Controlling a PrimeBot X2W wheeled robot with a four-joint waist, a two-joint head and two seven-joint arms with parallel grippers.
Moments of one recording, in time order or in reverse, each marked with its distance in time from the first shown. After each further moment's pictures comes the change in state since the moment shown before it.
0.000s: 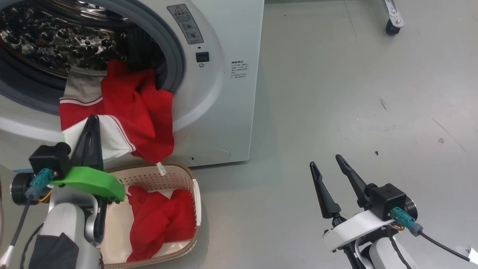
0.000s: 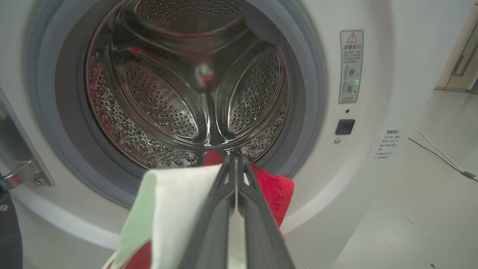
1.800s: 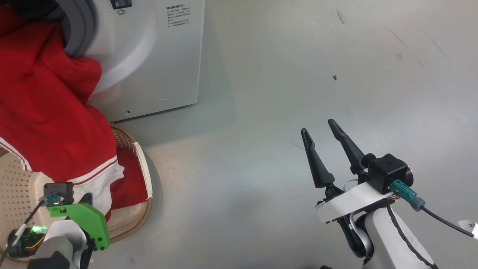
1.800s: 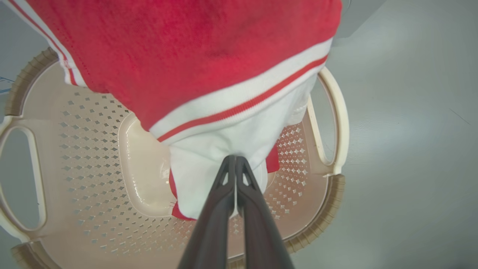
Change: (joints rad) left arm -0.031 0.065 -0.017 0.492 0.027 0.049 0.224; right arm -0.121 0.001 0.028 -0.042 0.011 -0.009 0.000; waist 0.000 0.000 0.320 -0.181
